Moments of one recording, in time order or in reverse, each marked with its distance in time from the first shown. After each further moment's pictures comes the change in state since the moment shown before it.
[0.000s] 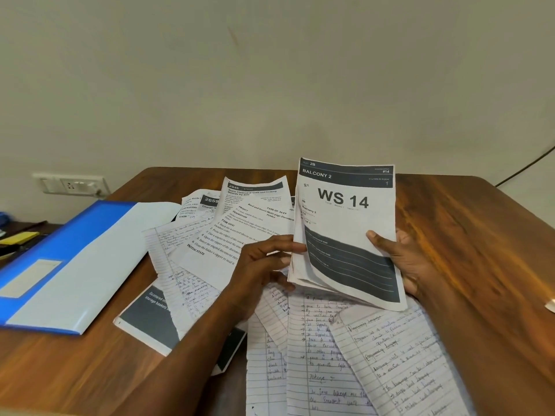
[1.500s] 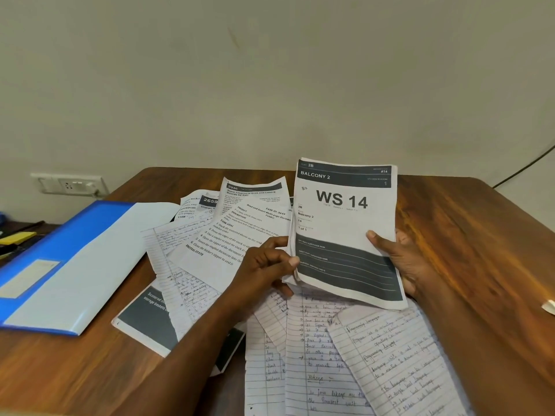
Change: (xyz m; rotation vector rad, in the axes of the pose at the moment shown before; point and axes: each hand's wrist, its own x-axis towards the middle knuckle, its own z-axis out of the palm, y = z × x) left_hand 0.002 -0.009 -0.002 0.156 0.023 -0.062; right_hand 0.001 0.002 -0.001 -0.006 0.022 -0.020
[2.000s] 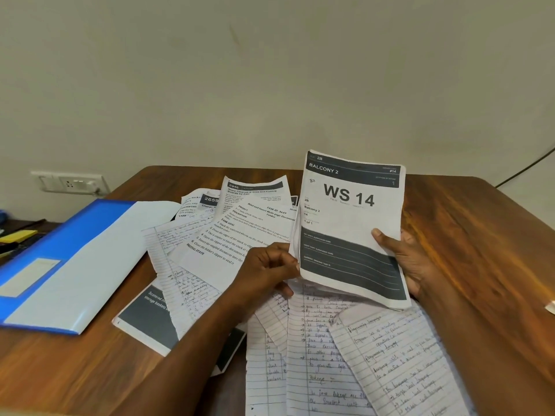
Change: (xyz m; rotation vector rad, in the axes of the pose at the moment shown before) left_hand 0.000 -0.001 0.000 0.014 -0.011 -0.087; right_hand 0.003 0.001 -0.004 0.062 -0.009 -0.002
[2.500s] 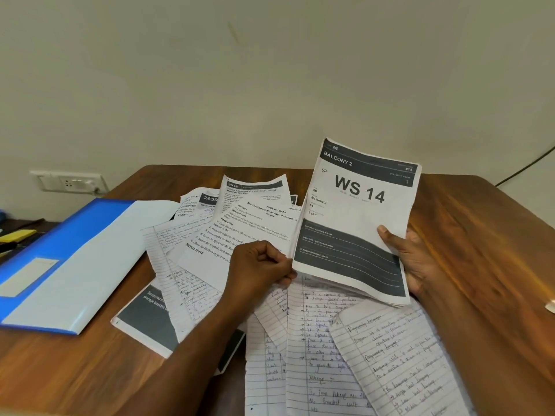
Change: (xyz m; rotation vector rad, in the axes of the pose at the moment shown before) left_hand -0.003 0.002 0.004 0.103 0.312 0.060; right_hand 0.000 0.000 -0.002 0.069 0.032 -0.049
